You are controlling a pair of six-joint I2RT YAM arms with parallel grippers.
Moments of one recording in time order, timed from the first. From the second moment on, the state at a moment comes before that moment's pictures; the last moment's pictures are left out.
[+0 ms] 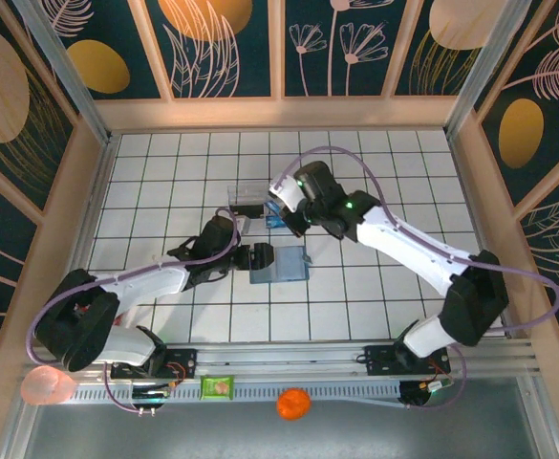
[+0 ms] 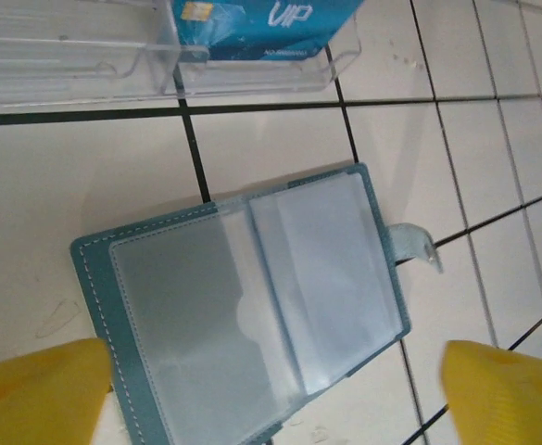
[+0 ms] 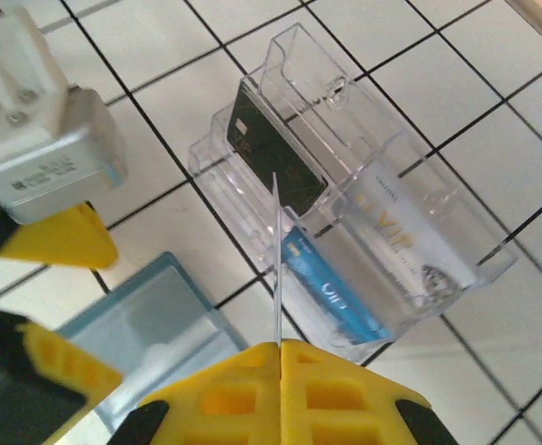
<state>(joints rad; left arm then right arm) -0.66 1.37 0.60 0.01 0.23 -0.68 0.77 1.53 1.30 -0.56 -0.06 -0.28</state>
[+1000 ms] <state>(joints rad) -0.63 1.19 0.55 -0.22 0.06 -0.73 0.76 1.92 1.73 -0.98 0.00 -0.77</state>
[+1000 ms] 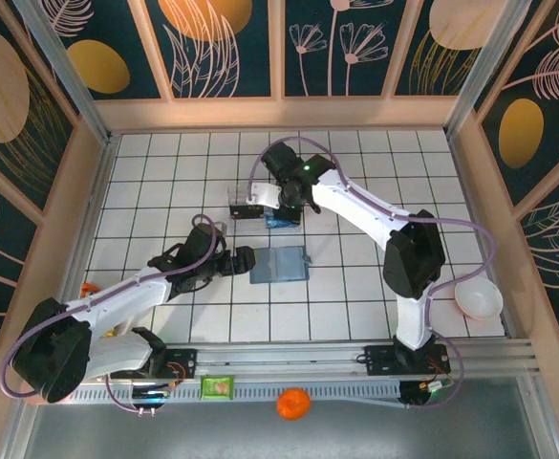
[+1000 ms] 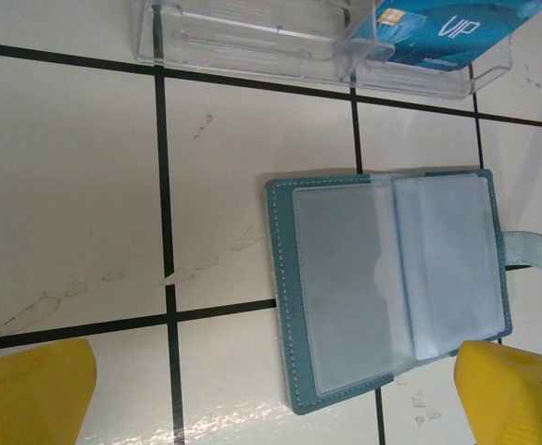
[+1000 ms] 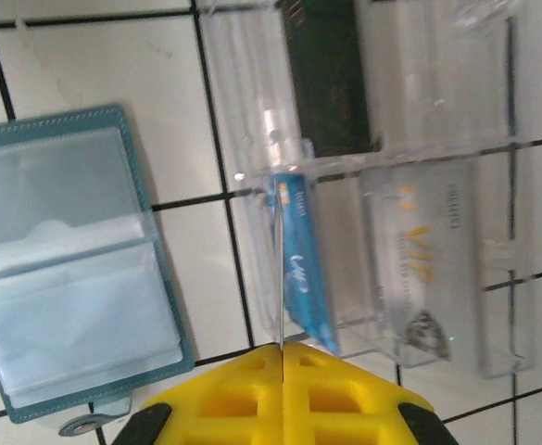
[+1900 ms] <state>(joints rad) -0.62 1.24 0.55 -0.23 0.05 -0.73 0.77 1.98 1.67 -0.87 0.10 -0.87</state>
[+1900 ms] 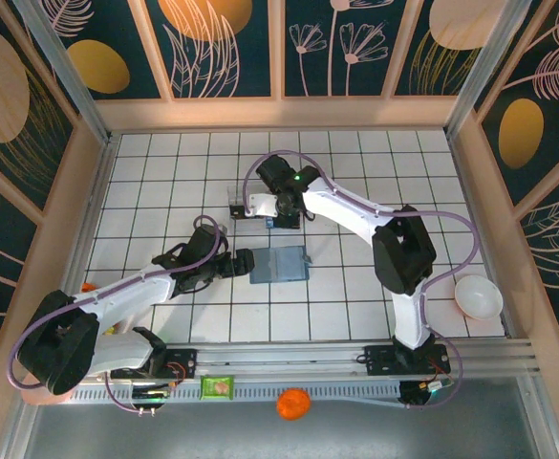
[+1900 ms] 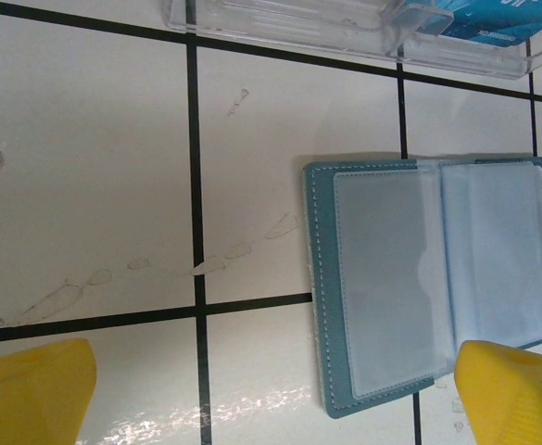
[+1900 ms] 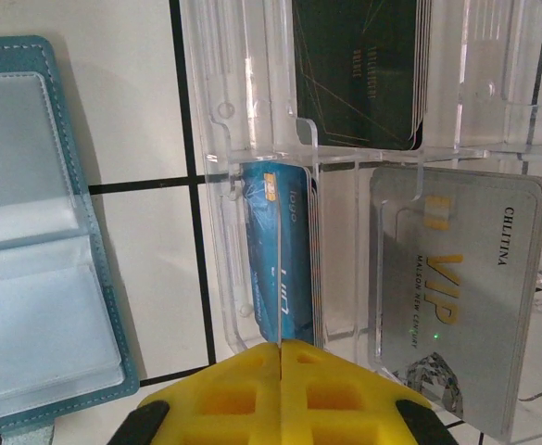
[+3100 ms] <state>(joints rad) -0.62 1.24 0.55 -0.23 0.04 -0.73 0.79 2.04 1.62 -0.74 0.14 -0.86</state>
